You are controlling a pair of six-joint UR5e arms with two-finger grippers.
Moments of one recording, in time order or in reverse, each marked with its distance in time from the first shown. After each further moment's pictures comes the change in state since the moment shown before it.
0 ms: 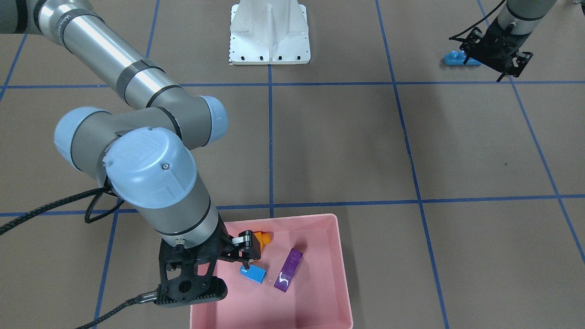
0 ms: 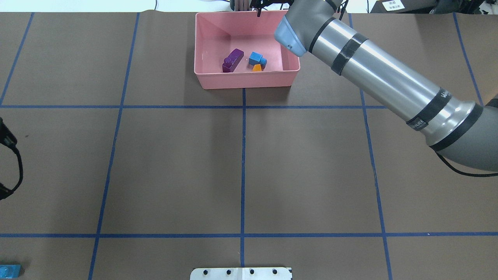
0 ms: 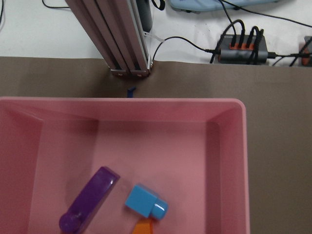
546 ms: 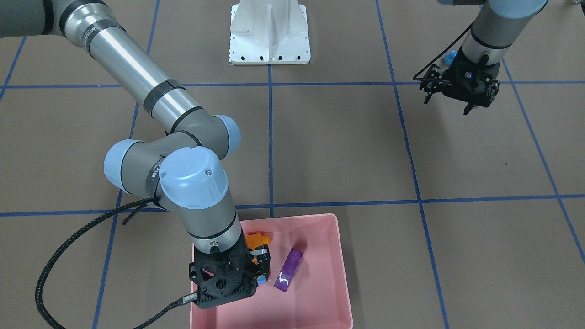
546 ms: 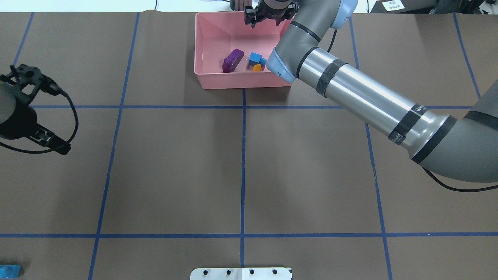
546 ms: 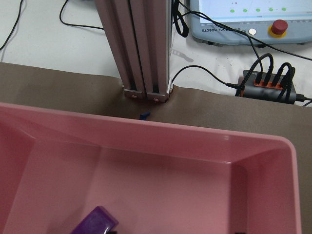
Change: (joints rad) left arm -0.012 -0.275 0.073 0.009 0.002 -0.401; right arm -0.087 0.047 -0.252 0.398 -0.217 0.002
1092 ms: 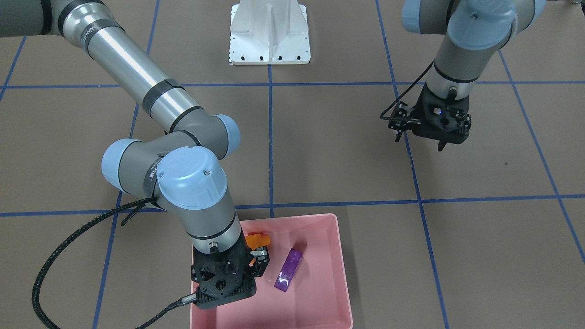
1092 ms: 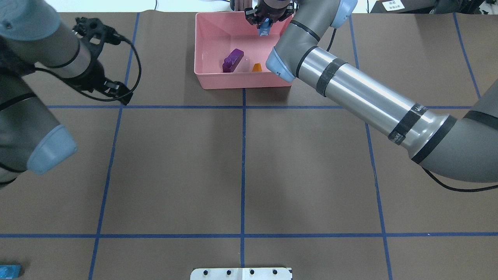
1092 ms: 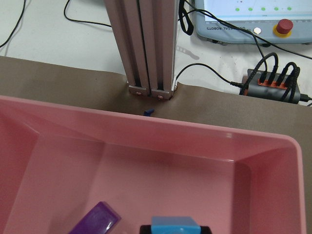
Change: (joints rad) left arm -0.003 -0.343 0.250 -0.013 0.061 -0.189; right arm -0.010 0.001 -0.003 -0.001 -0.007 -0.026
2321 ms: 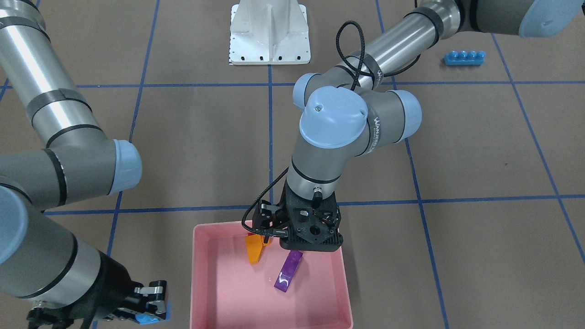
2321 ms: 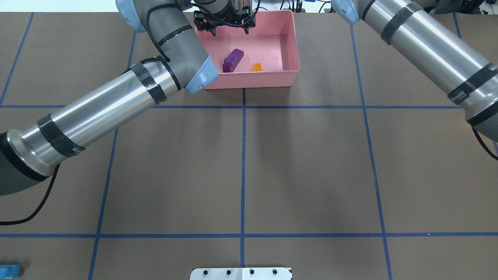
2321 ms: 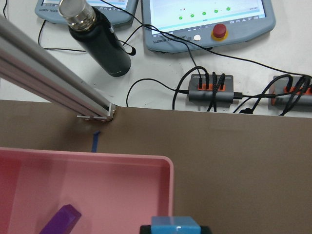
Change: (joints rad) left arm 0.033 -0.738 0.881 -0.464 0.064 -0.486; right arm 0.215 -0.066 0.081 -0.080 0.320 -0.024
